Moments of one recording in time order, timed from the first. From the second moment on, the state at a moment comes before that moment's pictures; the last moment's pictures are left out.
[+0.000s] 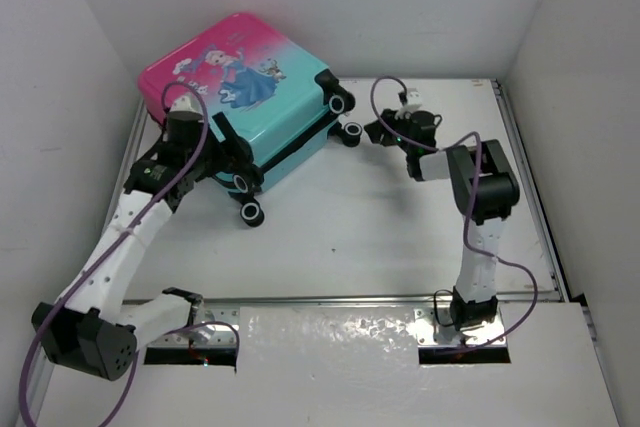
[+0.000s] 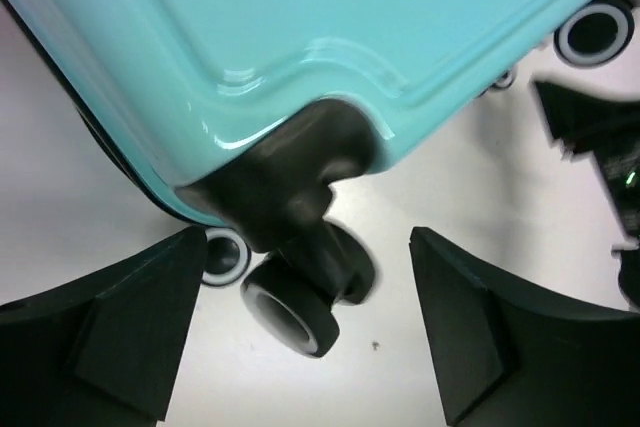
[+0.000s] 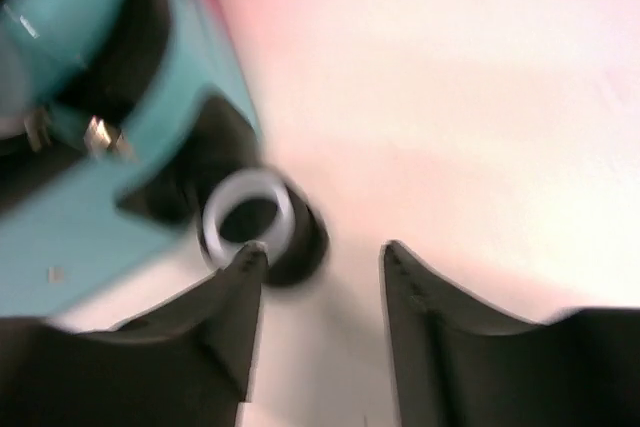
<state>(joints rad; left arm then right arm) -0.23 1.09 1.06 -0.63 -0.08 -0.67 0.18 2.16 1.11 0.84 -0.31 0.32</state>
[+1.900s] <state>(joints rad) 0.01 2.29 1.94 -0.73 -0.23 -0.58 0.55 1.33 0.90 -0.35 0.22 0.11</state>
